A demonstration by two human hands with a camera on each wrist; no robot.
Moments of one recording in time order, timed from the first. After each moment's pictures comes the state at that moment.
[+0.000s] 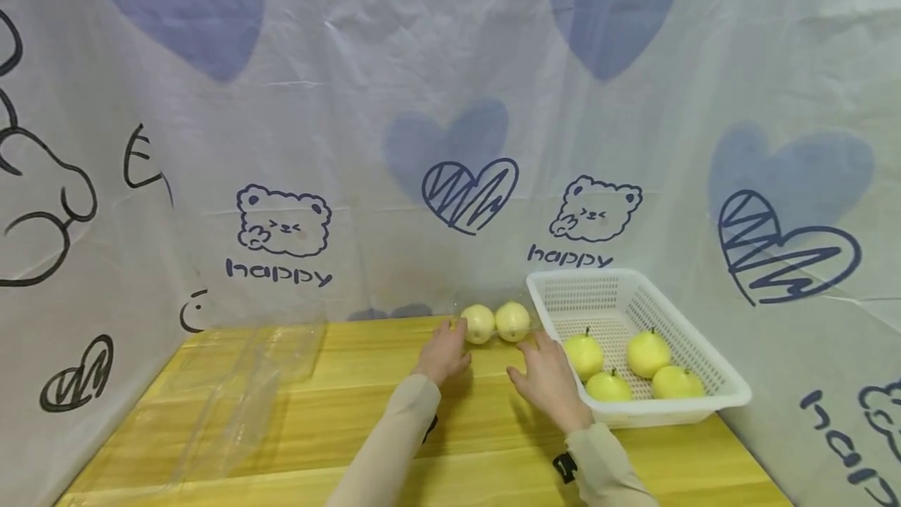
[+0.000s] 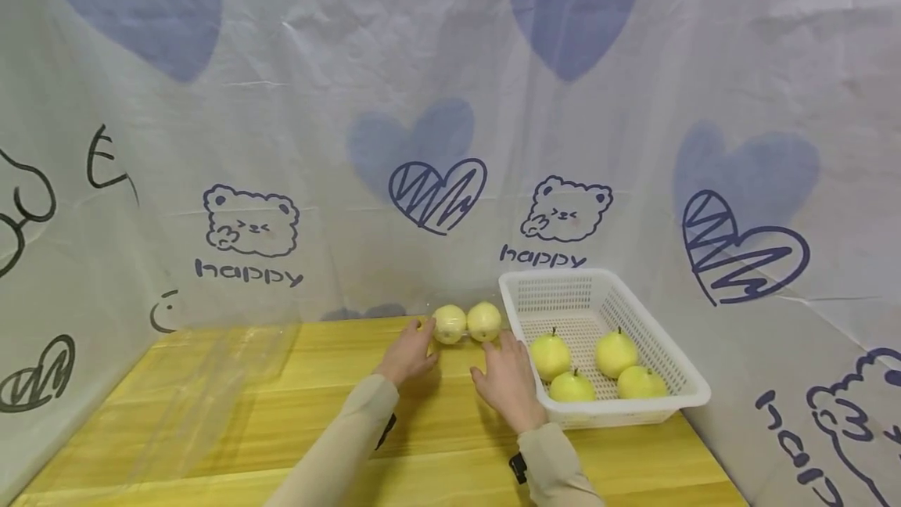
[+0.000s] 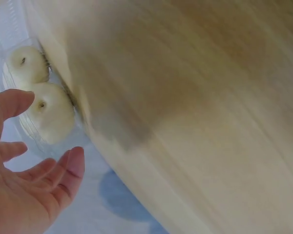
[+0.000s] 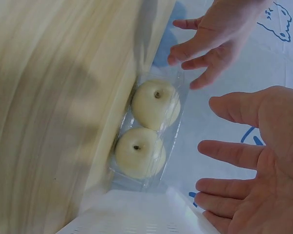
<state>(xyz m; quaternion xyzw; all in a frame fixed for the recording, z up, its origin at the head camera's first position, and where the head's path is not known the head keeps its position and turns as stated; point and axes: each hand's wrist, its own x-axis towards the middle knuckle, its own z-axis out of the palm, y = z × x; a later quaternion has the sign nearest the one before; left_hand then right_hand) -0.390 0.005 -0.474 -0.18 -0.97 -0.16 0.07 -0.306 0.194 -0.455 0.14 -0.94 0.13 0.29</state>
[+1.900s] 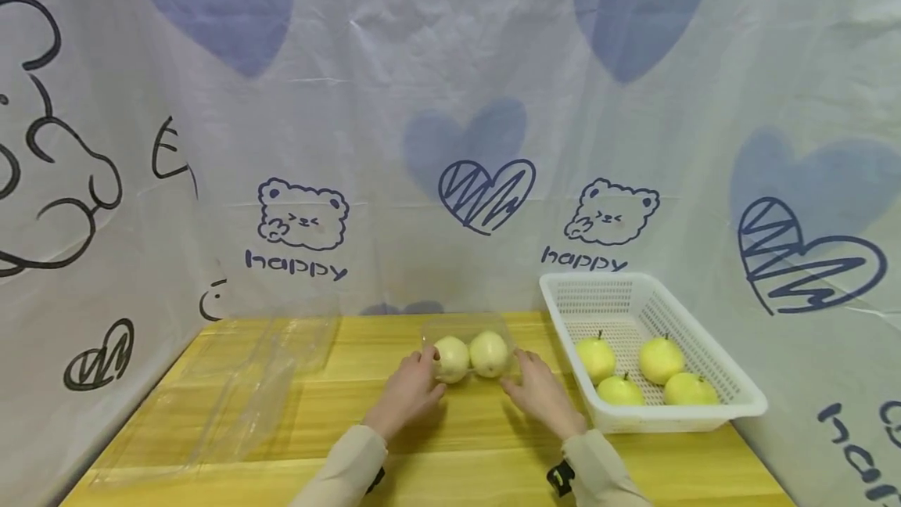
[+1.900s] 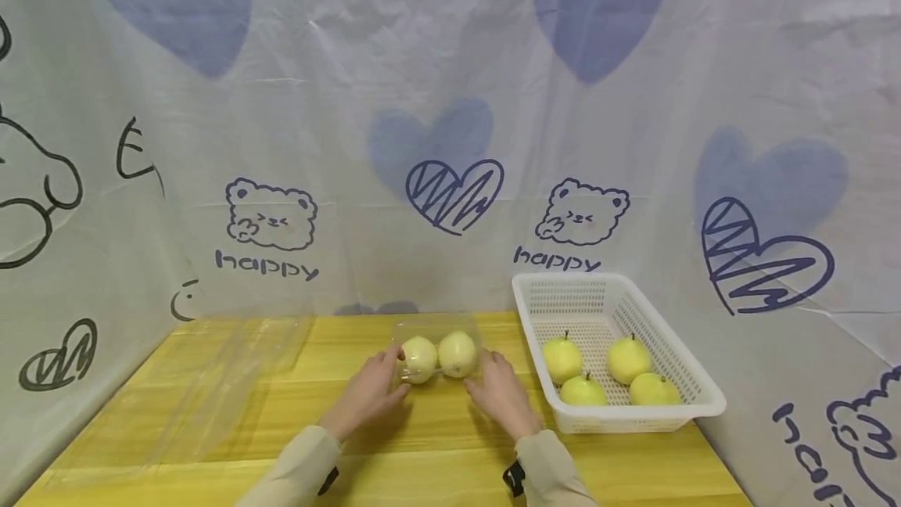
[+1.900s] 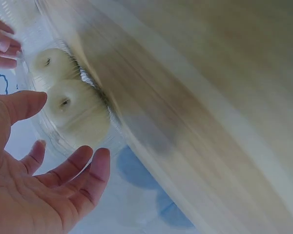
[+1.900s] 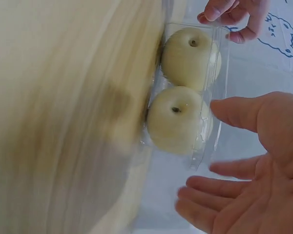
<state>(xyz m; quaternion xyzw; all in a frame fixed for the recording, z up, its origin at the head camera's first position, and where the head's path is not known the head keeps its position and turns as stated) -0.317 -0.070 -0.484 -0.19 -0.95 -0.22 0.12 -0.303 0.170 -0.468 0.12 -0.95 0.29 0.09</state>
